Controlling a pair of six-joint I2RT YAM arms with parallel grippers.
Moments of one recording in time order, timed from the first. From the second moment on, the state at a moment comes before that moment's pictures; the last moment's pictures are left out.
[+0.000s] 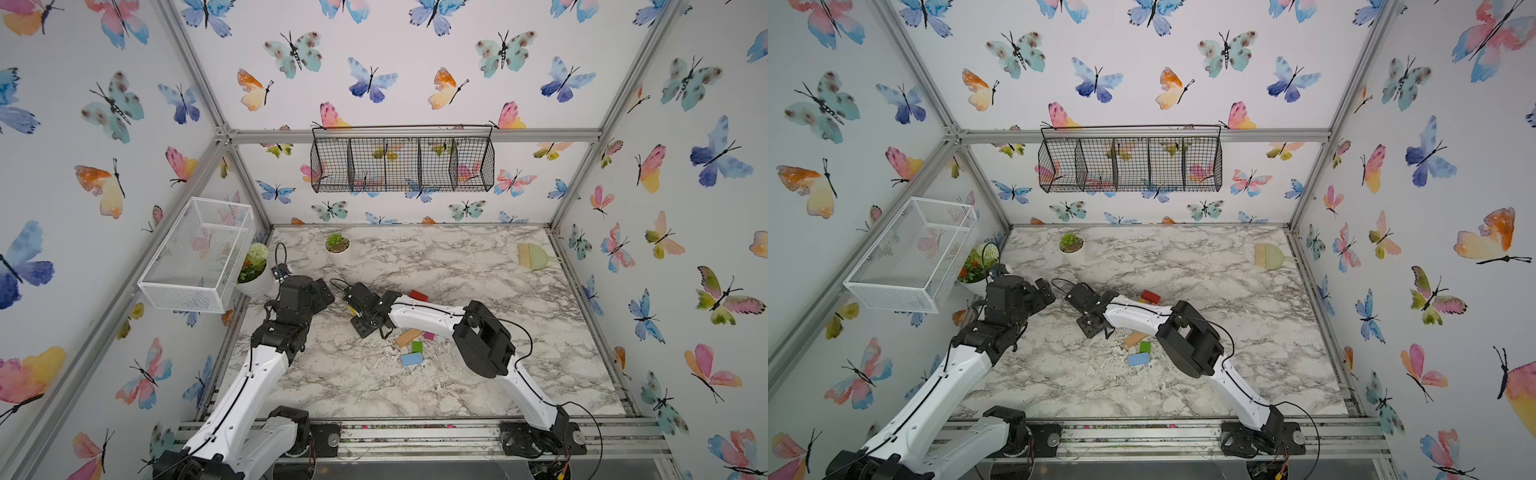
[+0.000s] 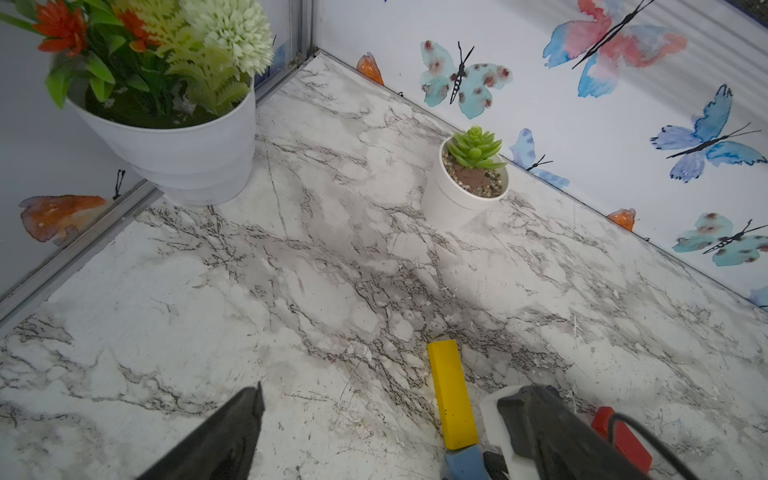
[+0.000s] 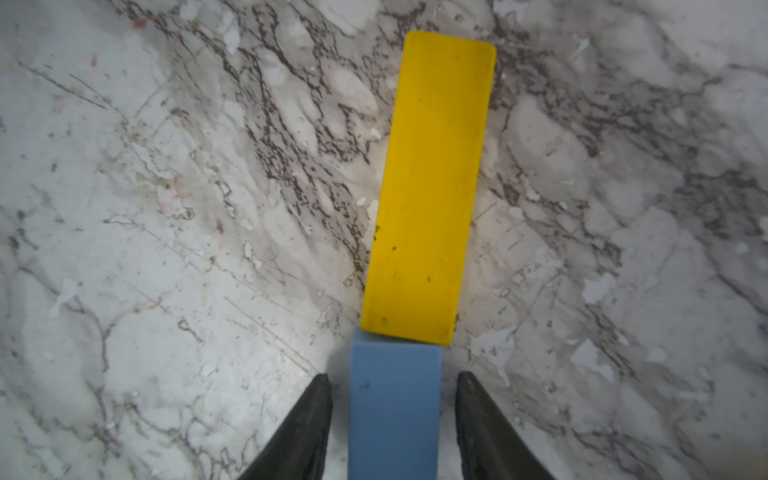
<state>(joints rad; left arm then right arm) -0.22 0.96 0.74 -0.38 -0.31 -0.58 1.07 2.38 1.90 -0.63 0.13 0.26</state>
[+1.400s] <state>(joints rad) -0.22 0.97 0.74 -0.37 -0.29 -0.58 1.07 1.78 1.20 -0.60 0.24 0.46</state>
